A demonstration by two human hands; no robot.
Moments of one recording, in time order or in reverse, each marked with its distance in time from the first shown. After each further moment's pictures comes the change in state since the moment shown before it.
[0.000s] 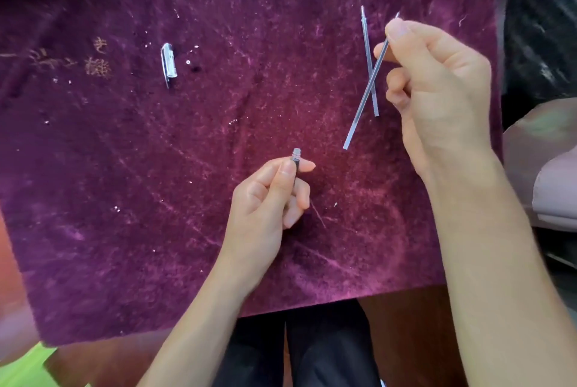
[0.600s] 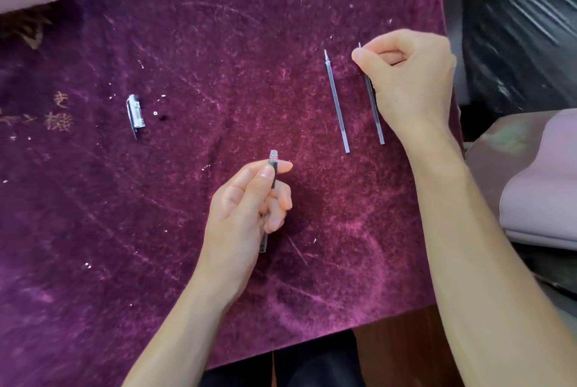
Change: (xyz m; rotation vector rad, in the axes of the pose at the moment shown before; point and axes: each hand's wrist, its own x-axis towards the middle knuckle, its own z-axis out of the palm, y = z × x) left_hand 0.042 0.024 0.010 -0.131 -0.038 -0.048; right_hand 0.074 -0.009 -0.009 -0.766 0.174 -0.257
